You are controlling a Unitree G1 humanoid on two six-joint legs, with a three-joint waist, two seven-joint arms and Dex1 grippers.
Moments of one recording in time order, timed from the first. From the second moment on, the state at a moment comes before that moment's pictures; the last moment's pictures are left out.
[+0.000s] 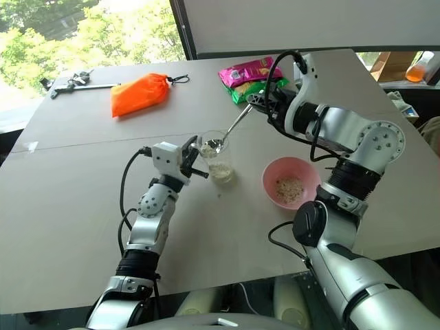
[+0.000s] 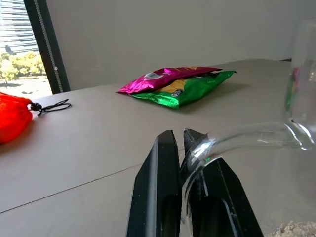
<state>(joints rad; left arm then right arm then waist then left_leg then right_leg) -0.31 0.15 0.02 0.23 -0.08 -0.26 -0.28 -1.05 -0.02 -0.74 0.04 1.18 1.59 -0.34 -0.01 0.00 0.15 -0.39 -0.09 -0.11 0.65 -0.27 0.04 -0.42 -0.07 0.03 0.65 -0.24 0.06</state>
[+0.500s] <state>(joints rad) -0.34 0.15 0.03 0.30 -0.10 -0.34 -0.31 -1.03 -0.08 -0.71 0.14 1.38 1.49 -0.45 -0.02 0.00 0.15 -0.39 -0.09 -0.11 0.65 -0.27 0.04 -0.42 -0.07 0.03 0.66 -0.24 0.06</state>
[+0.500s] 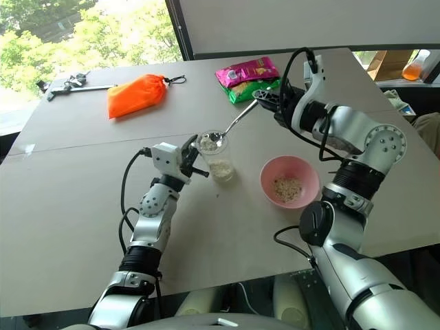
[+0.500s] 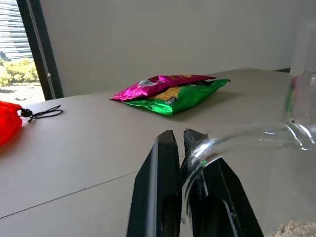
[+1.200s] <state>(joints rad) -0.41 0.14 0.03 0.39 -0.11 -0.35 -0.35 -0.82 -0.19 -0.44 0.10 1.82 1.12 -0.68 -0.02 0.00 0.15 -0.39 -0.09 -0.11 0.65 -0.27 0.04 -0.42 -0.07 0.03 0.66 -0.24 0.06</state>
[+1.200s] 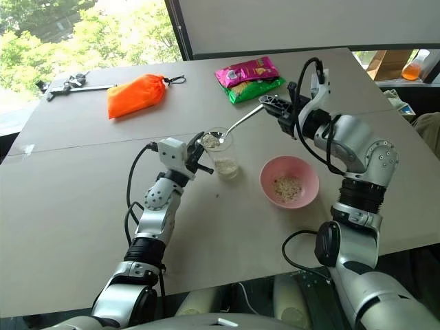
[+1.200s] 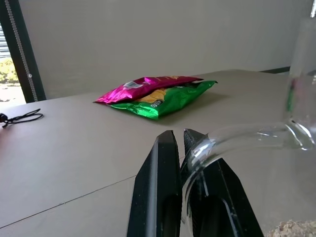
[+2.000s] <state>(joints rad) -0.43 0.13 0.03 0.43 -0.11 -0.38 -0.38 -0.69 -0.33 -0.44 -0.04 1.94 1.01 -0.60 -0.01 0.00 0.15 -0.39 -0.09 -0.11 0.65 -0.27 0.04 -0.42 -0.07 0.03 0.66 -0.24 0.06</state>
